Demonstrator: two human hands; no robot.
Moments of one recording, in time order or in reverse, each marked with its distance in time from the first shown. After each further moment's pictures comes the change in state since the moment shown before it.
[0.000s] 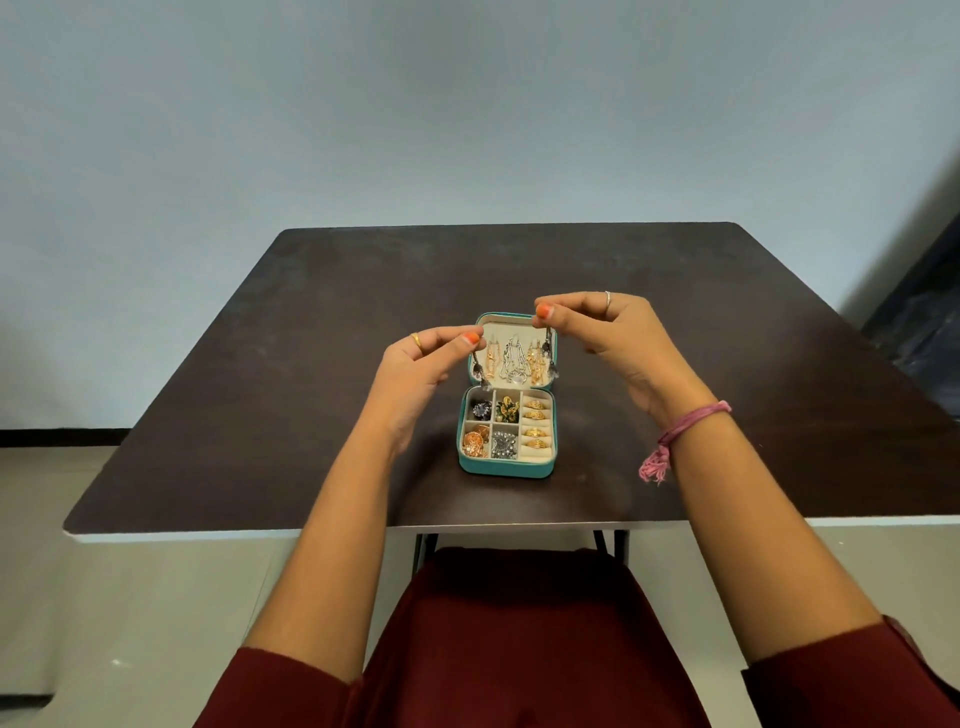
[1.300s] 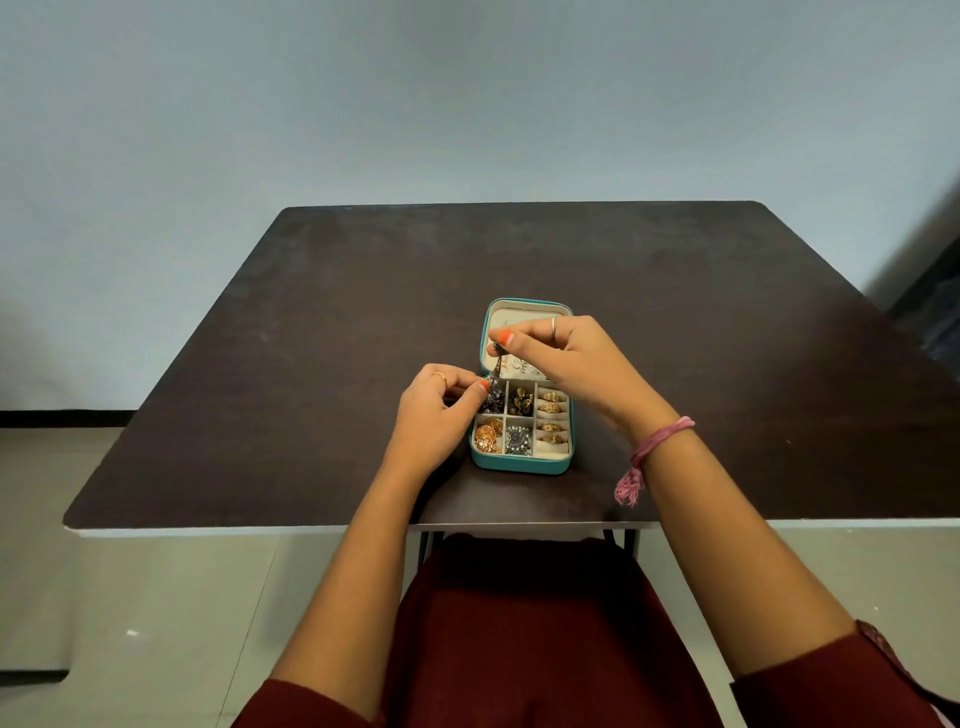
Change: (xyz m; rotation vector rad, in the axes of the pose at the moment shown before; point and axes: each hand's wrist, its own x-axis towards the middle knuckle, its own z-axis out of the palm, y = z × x) left_hand -0.004 -0.056 -0.001 0.405 0.079 0.042; right_hand 0.004 0.026 0.041 -0.187 -0.200 -0.021
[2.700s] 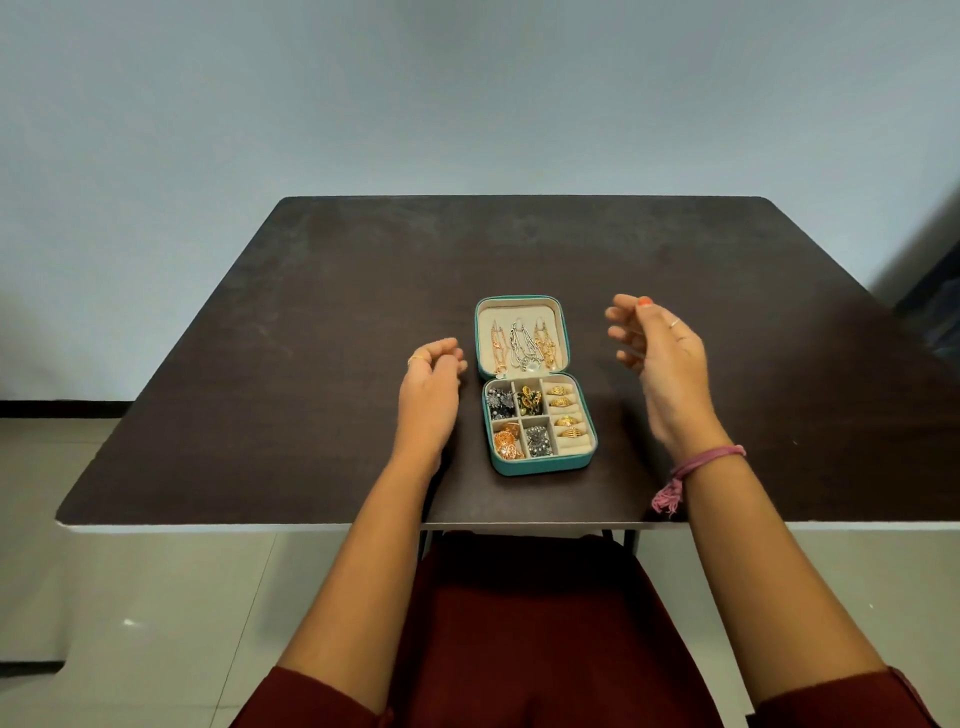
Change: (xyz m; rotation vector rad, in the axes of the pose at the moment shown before) left_hand 0.012 0.012 0.009 -0.393 0.179 -0.316; right_hand -0.008 0.040 -0.032 0.408 0.571 0.161
